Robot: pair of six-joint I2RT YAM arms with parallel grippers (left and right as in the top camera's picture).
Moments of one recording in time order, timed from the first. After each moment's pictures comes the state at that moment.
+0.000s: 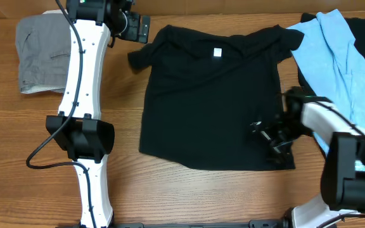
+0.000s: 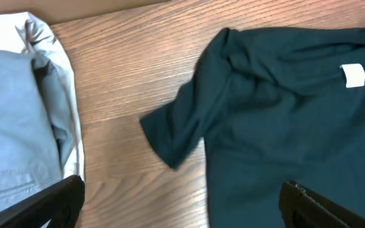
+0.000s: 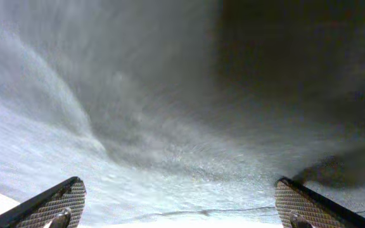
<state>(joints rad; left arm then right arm) -0.12 2.31 2.56 -1.29 0.06 0.04 -0.11 1.79 0.97 -0.92 -0.45 0.64</state>
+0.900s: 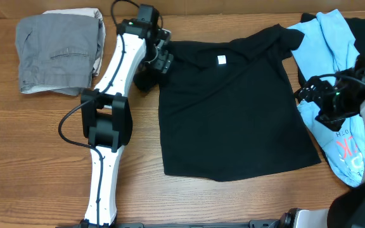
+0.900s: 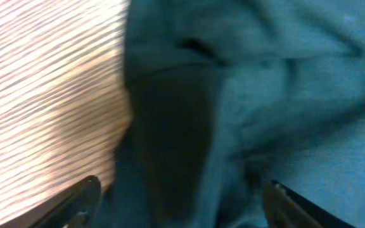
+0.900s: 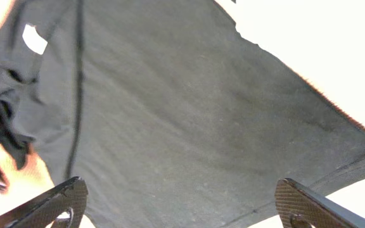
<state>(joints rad) -0.24 2.52 2.33 -1.11 0.07 0.17 -0.34 1.56 1.39 -1.18 -0.35 0.36</state>
